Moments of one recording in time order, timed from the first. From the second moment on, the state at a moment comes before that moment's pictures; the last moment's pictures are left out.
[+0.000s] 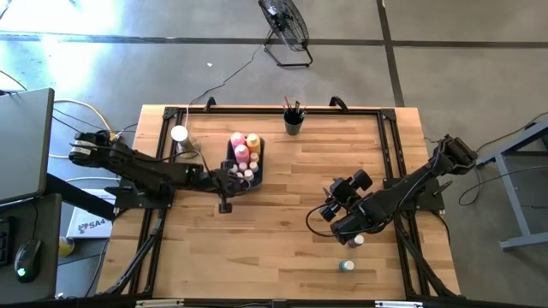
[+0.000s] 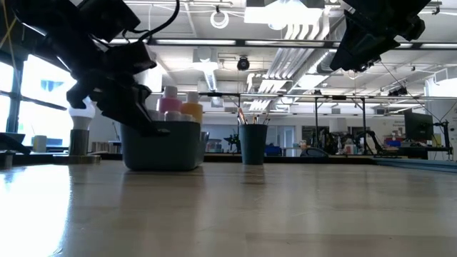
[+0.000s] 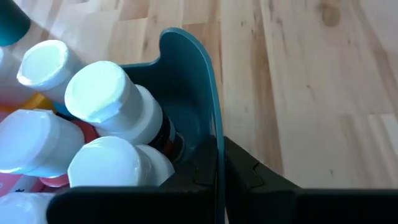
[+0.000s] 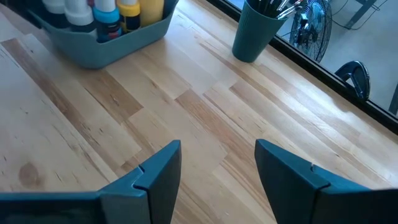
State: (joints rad) left arm -0.11 1.29 0.48 0.03 -0.18 0.02; right arm 0.55 1.50 1.09 -1.09 0.94 1.28
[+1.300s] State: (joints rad) left arm -0.34 1.29 0.56 -0.06 -0.28 -0.25; right arm 0.55 1.50 1.09 -1.09 0.92 1.28
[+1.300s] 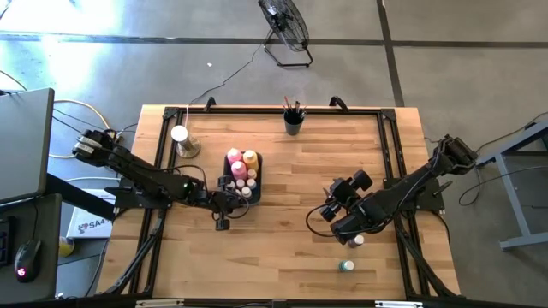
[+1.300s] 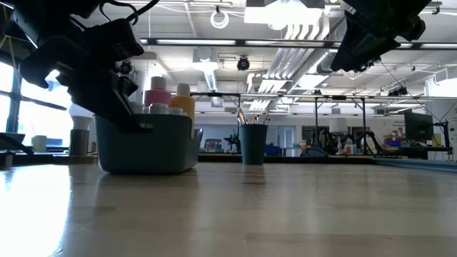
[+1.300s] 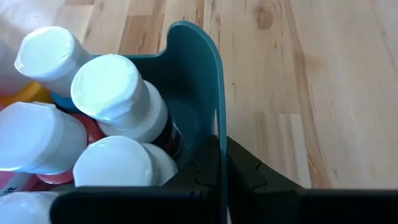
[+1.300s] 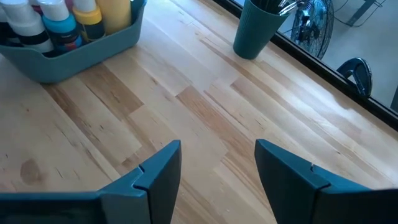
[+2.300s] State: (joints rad) left arm -0.34 1.30 0.56 -0.06 -0.30 -0.16; right arm 0.55 1.50 1.09 -1.09 0.91 1.28
